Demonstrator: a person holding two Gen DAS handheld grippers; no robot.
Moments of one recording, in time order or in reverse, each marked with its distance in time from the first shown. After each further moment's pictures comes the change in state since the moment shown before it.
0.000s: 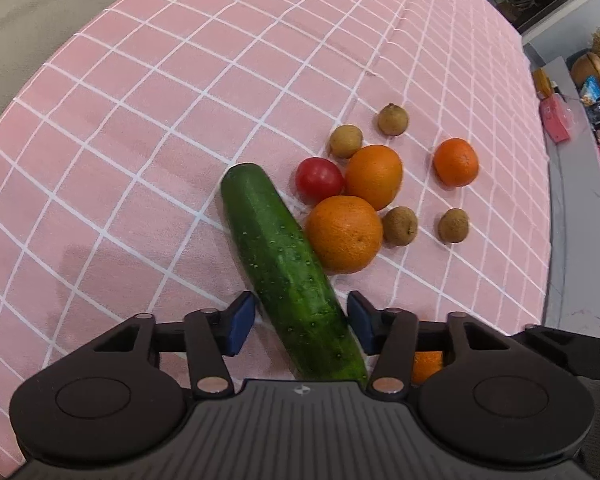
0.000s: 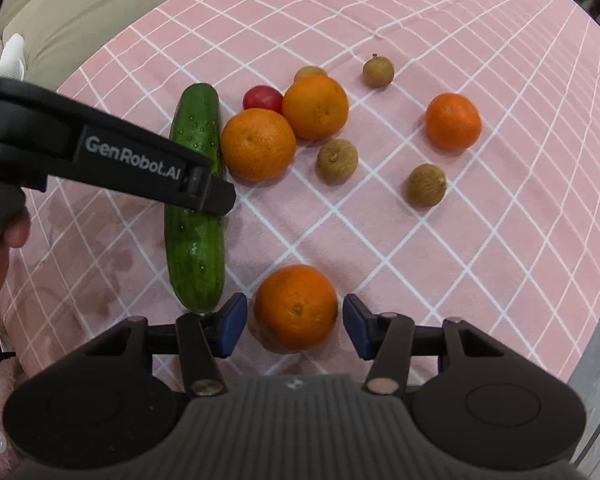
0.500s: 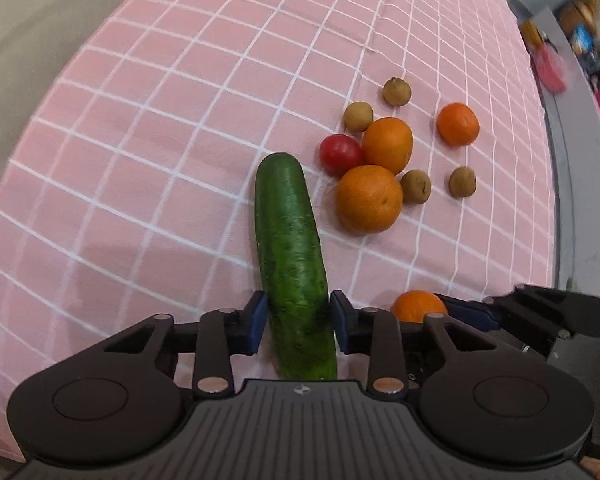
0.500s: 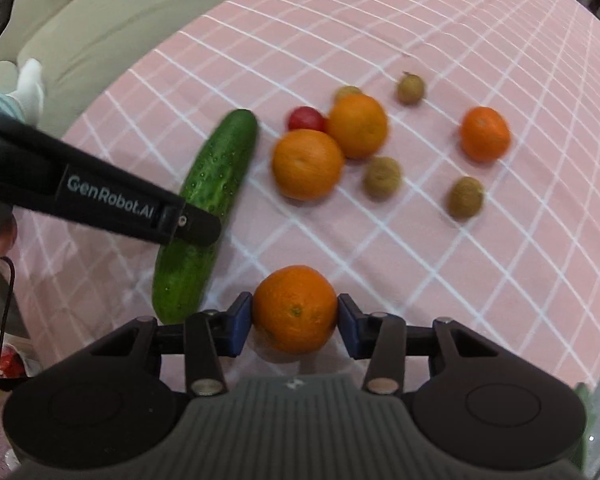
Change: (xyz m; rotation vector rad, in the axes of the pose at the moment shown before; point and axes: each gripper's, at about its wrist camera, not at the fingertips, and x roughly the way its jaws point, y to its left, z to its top) left arm -0.027 0.013 -0.001 0.141 0.081 0.063; right arm -0.006 0.025 0.000 0.039 -0.071 0.072
